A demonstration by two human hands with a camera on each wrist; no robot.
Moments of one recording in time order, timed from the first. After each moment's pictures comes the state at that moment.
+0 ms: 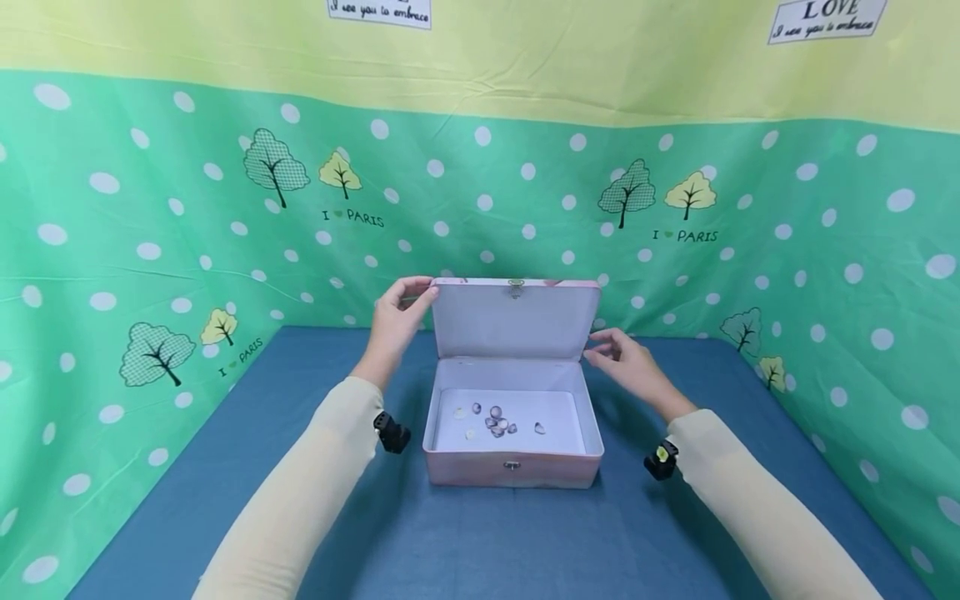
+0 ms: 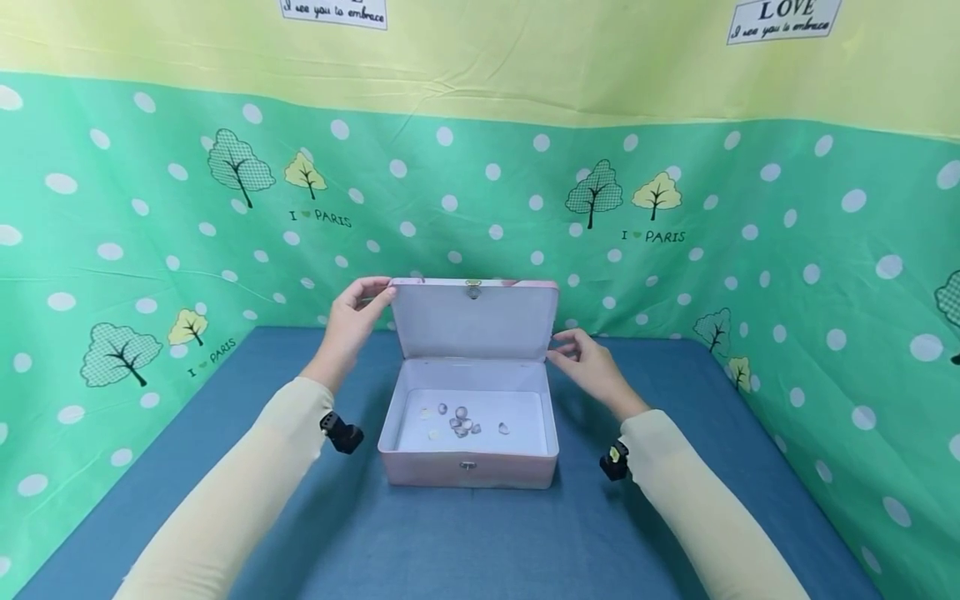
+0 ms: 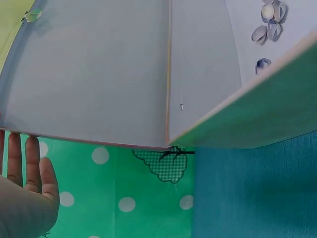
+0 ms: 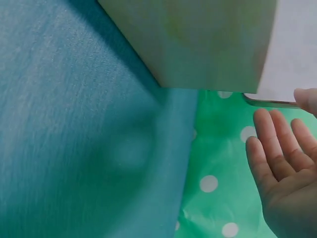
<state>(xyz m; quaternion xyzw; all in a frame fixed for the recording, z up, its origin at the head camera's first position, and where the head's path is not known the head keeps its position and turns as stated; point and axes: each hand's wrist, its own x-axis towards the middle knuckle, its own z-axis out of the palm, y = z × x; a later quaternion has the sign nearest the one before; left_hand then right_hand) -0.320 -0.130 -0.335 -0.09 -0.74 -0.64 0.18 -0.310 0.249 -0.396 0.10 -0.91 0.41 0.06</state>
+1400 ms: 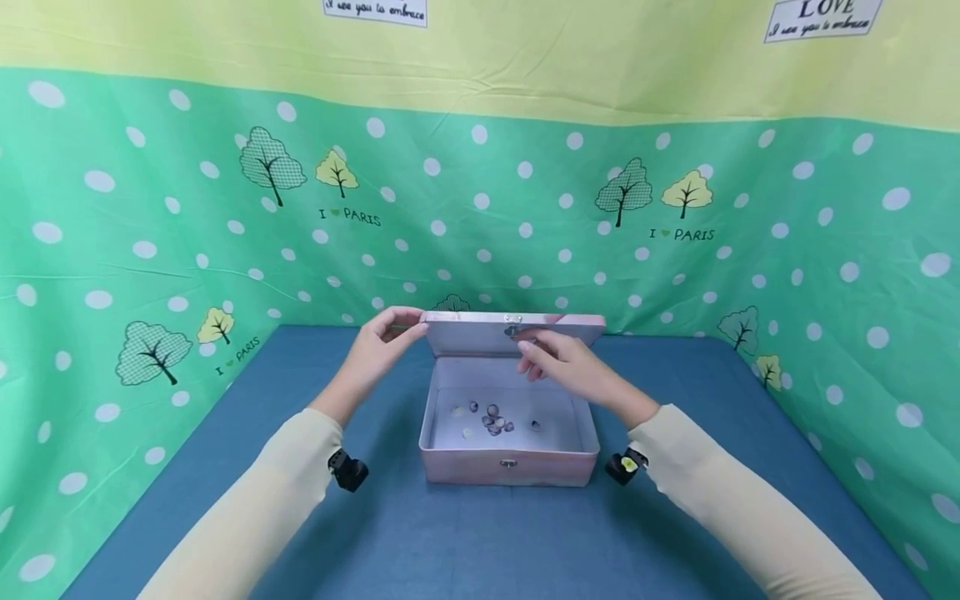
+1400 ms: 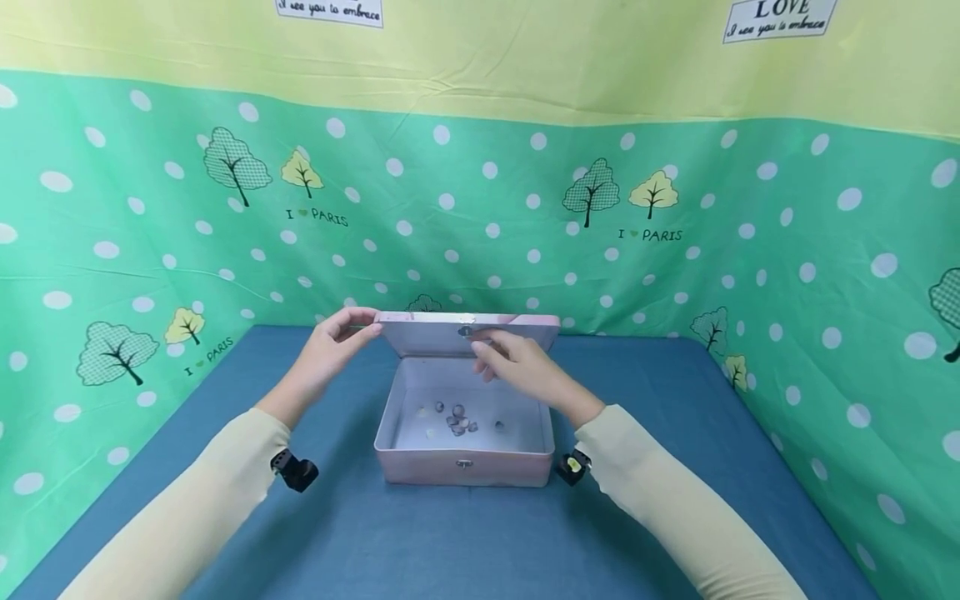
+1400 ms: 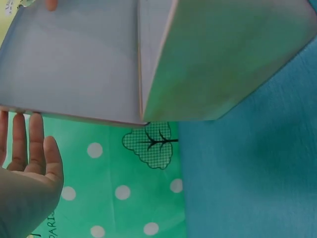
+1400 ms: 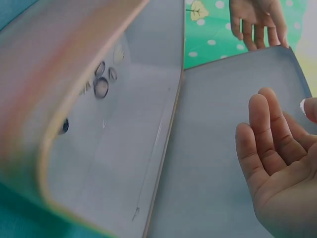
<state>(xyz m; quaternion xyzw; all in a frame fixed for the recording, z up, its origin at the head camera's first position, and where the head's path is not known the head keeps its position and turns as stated) -0.279 -0.157 -0.347 -0.14 -0.79 -0.59 0.08 -0.265 0.162 -0.341 0.29 -0.84 0.45 -0.02</state>
